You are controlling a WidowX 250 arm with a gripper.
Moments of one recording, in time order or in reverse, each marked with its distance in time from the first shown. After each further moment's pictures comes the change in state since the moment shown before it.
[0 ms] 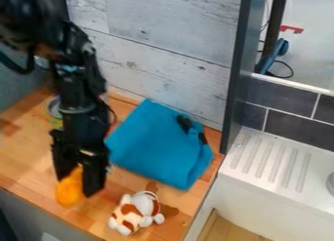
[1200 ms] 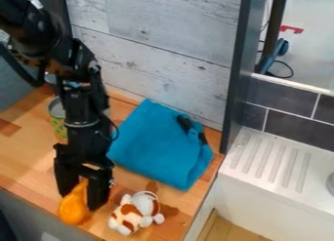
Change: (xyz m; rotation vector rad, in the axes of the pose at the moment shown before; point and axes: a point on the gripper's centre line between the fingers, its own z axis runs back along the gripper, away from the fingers) arm 0.003 0.008 -0.019 -0.025 0.049 0.038
